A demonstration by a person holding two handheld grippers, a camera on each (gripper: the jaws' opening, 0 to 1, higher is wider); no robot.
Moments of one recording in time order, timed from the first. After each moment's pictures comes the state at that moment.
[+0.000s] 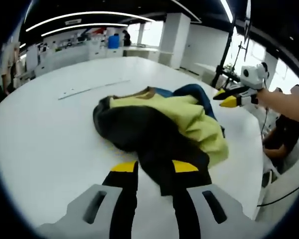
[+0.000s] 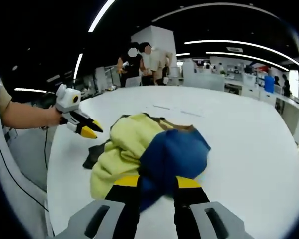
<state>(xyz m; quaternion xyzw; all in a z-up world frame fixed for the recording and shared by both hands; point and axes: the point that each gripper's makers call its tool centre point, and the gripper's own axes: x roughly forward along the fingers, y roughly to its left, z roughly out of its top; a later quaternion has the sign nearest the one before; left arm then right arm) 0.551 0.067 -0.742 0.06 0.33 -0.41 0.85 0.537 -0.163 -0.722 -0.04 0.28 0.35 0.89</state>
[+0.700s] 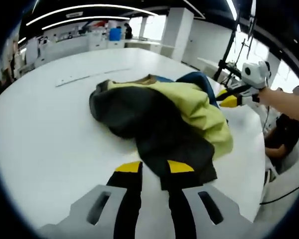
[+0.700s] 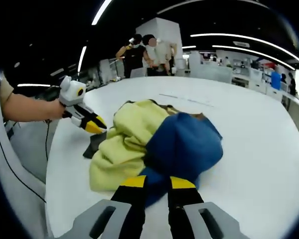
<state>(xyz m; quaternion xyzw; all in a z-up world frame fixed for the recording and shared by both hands) 0.548 0.070 -0.764 0.05 0.36 -0.40 0.84 0.531 -0.151 -0.742 -0.05 0.30 0.37 0.88</state>
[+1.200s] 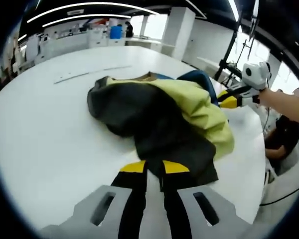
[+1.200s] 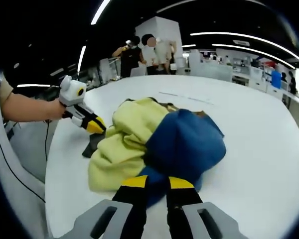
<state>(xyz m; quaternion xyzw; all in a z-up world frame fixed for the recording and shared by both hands) 0.547 0.064 -0.770 0.05 0.36 -0.40 0.84 0.532 -0.147 -0.747 -0.05 0.30 0.37 0.88</state>
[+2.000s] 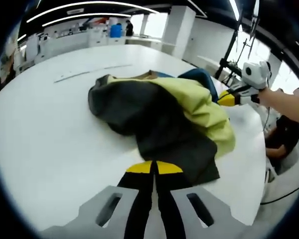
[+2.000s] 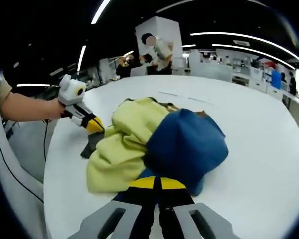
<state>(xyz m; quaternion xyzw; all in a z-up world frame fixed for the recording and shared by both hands) 0.546 0.068 -0.769 0.06 0.37 -0.40 0.84 0.534 -0.147 -0.748 -0.05 0.30 0.37 0.88</state>
